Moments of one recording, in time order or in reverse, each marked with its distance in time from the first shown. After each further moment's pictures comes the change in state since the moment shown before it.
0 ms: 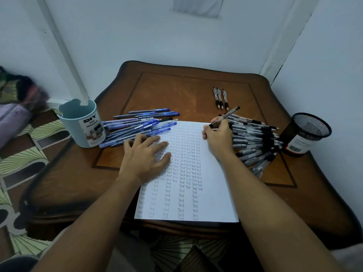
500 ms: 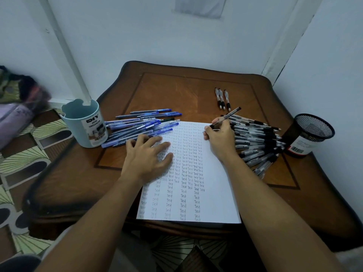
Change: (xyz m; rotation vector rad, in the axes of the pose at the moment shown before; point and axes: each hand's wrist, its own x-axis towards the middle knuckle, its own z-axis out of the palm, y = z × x) left_hand 0.000 0.002 -0.001 0.003 0.018 0.006; right_hand 0.003 0.002 -0.001 0.006 -0.031 -0.005
